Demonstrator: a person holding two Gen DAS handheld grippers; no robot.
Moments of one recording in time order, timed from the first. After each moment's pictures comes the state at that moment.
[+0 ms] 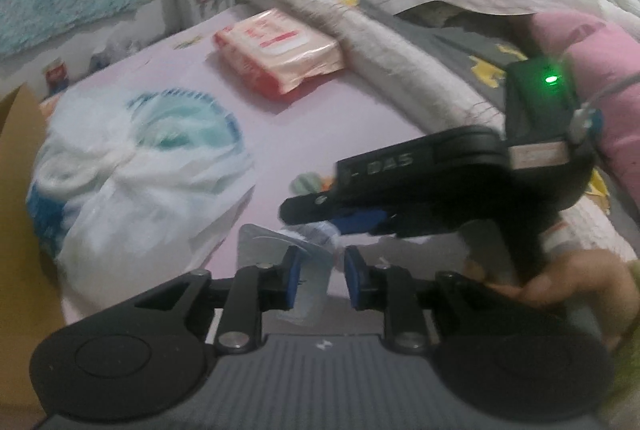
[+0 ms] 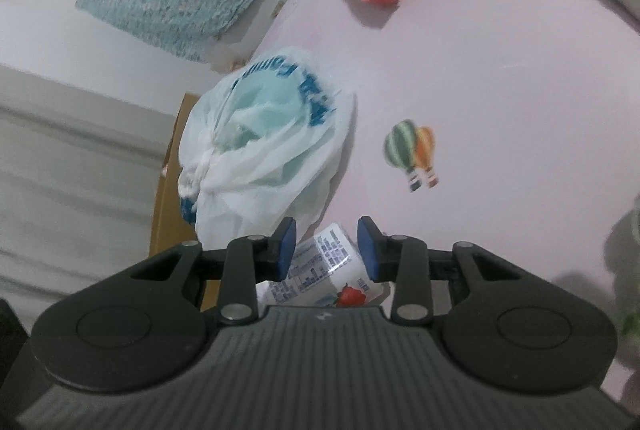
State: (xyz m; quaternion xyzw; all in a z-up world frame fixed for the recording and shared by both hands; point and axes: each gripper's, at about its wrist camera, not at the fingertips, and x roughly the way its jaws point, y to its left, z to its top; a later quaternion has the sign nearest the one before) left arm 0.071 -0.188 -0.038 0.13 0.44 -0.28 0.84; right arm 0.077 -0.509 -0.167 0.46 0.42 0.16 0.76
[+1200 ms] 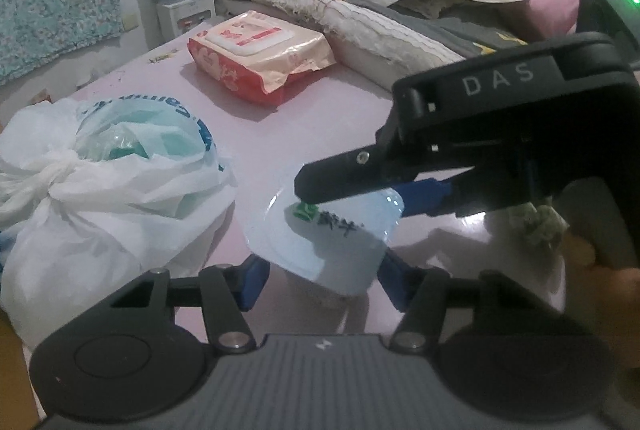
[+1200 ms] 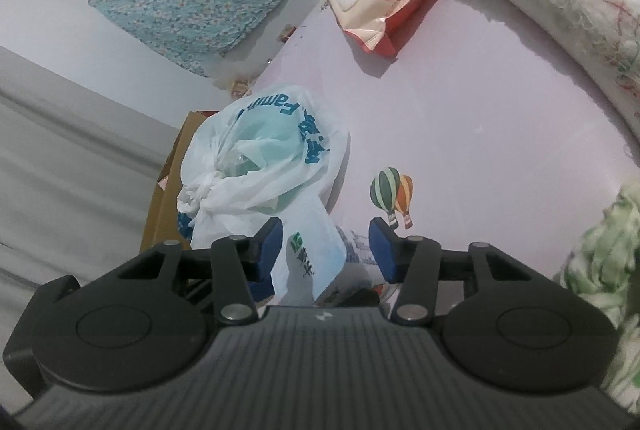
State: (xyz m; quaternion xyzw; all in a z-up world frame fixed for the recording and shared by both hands) left arm 0.095 -0.204 -0.098 0.14 0.40 -0.30 0.85; right arm 0.069 -0.526 -0.147 0.41 0.40 0.17 0.80
